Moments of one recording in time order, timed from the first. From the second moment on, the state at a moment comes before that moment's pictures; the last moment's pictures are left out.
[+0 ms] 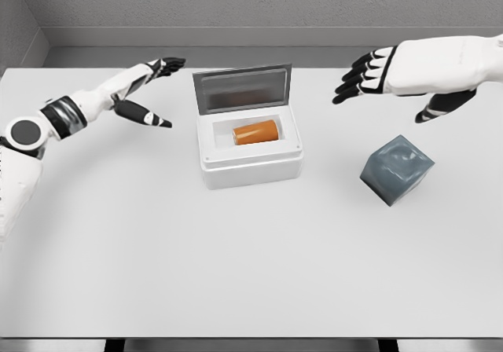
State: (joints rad) left arm -0.77 0.40 -0.50 -0.74 0.16 -0.51 -0.61; right arm -1.65 -1.13 1.62 -1.66 -0.07 -0.61 0.44
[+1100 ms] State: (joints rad) left arm -0.71 0.54 -0.62 -1.02 0.31 -0.54 -0.61; right arm -1.63 -1.16 1.62 -1.64 -0.07 -0.61 0.44
